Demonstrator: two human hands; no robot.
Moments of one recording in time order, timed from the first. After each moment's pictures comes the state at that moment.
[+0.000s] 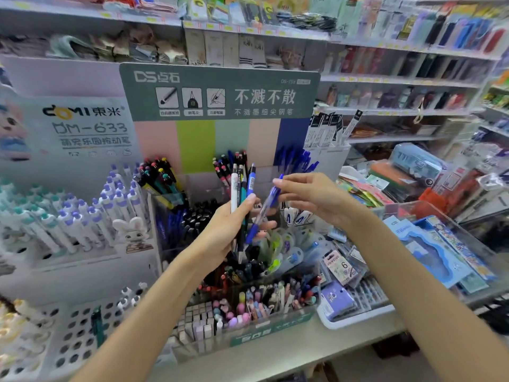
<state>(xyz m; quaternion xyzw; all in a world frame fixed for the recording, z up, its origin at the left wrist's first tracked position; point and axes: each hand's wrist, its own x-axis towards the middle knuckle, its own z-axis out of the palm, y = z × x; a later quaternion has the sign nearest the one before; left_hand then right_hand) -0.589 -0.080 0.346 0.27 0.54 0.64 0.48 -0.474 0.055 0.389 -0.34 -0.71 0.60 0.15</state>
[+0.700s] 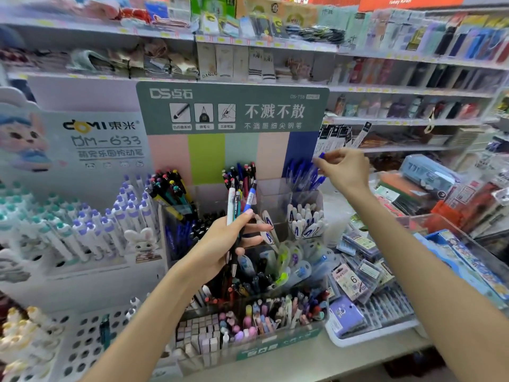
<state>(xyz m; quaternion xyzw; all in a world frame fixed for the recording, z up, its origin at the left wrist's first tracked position) -0.602 -0.089 0.352 0.22 0.57 0.62 0.49 -0.494 0.138 0.392 -0.44 -0.76 0.26 0.41</state>
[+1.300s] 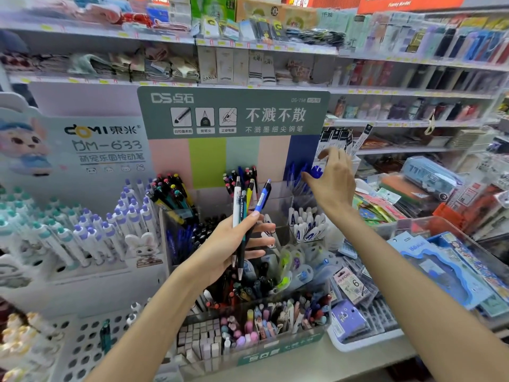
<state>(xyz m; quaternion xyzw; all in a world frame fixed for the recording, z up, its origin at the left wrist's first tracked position) -0.604 -0.084 0.349 0.25 0.56 0.63 0.48 -0.512 0.116 0.373 -0.43 -0.81 0.05 0.40</state>
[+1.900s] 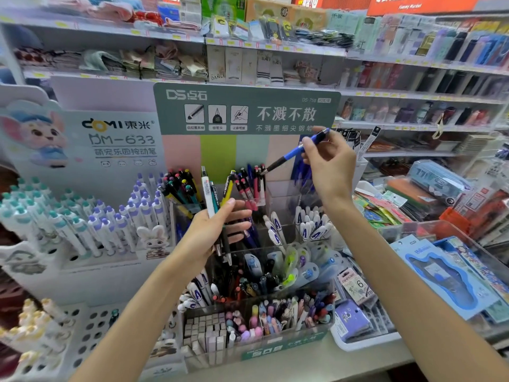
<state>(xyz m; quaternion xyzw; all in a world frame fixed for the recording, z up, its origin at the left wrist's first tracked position) -0.629 -0.106 0.349 0.21 0.58 0.68 0.40 -0.525 0.057 0.413 -0.27 -0.67 0.42 0.55</state>
